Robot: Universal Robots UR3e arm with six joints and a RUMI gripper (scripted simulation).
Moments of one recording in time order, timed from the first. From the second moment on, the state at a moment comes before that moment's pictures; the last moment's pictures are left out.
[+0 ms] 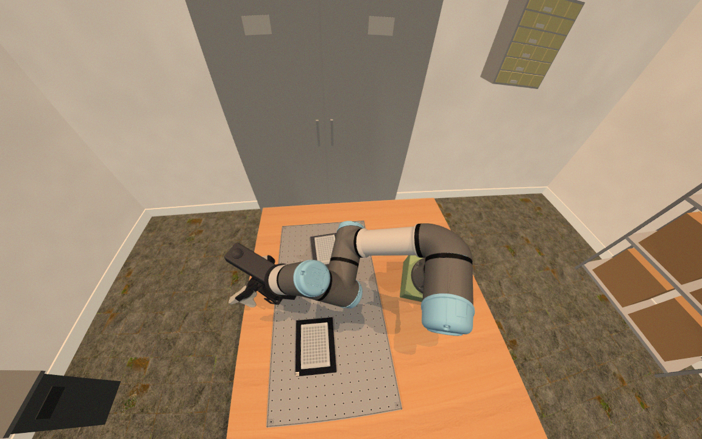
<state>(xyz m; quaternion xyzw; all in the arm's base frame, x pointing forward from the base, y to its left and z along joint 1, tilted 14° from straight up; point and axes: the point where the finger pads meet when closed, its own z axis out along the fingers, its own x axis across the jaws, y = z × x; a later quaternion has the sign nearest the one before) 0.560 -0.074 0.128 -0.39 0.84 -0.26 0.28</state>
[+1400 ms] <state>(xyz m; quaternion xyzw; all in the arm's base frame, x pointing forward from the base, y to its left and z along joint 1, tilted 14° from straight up) 0.498 0.027 0.087 -0.18 0.96 -0.02 0.21</state>
